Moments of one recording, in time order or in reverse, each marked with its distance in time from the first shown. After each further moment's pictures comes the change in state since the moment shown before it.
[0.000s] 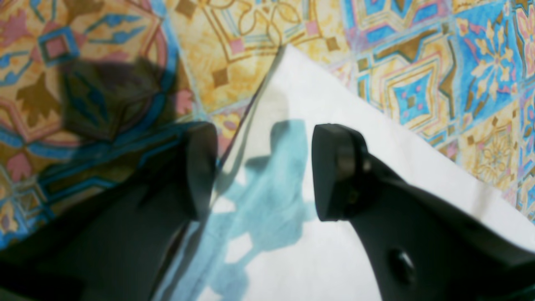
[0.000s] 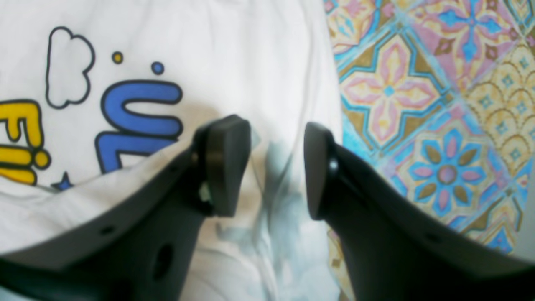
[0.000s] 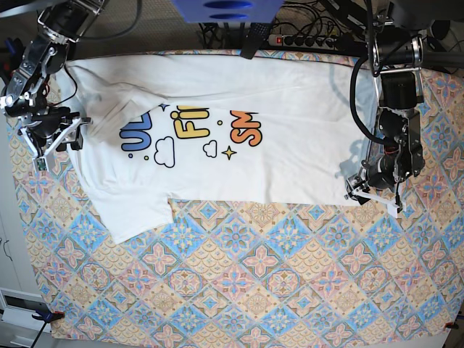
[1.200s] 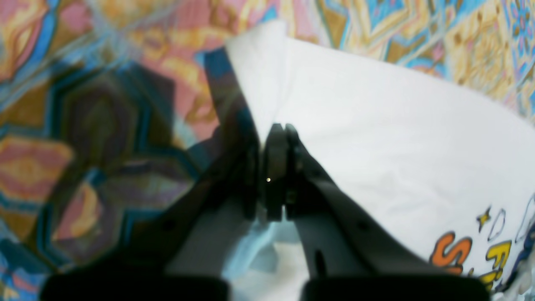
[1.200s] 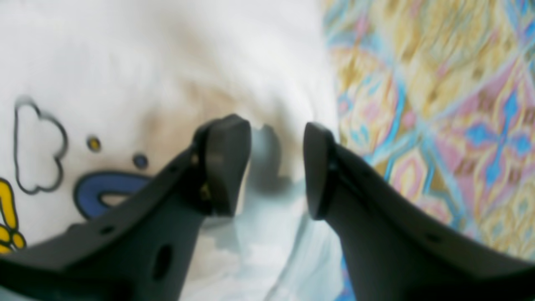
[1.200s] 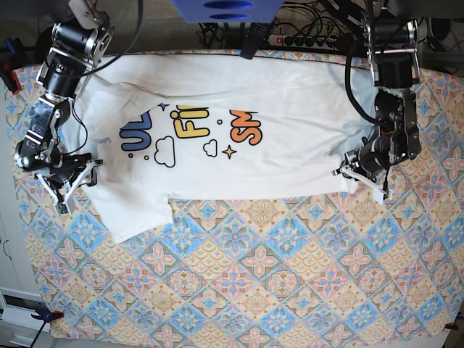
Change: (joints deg) left arm 8.4 0.9 -0.1 11.7 0.3 -9.0 6.6; right arm 19.9 3.4 -9.2 -26.3 -15.9 0.3 8.0
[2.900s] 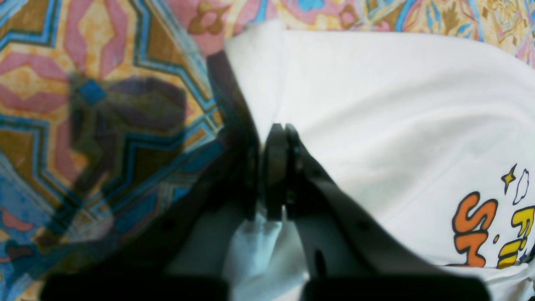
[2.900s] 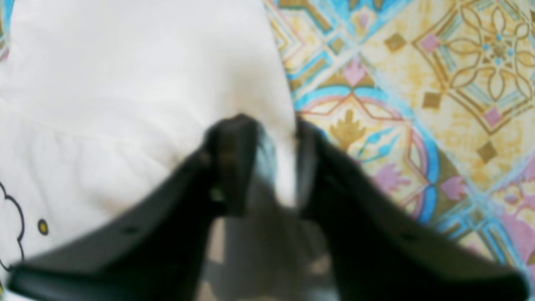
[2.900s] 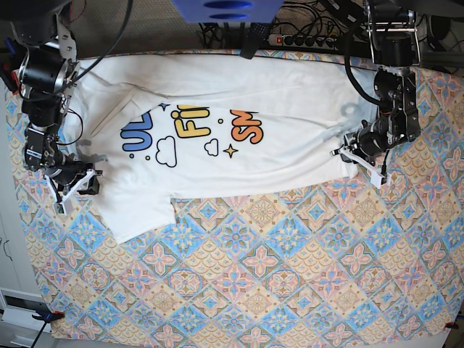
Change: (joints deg) left arm 6.4 -0.3 0.1 5.6 -0.3 0.0 -0.1; right arm 12.4 8.8 -12.7 -41.3 -0.3 -1.8 33.7
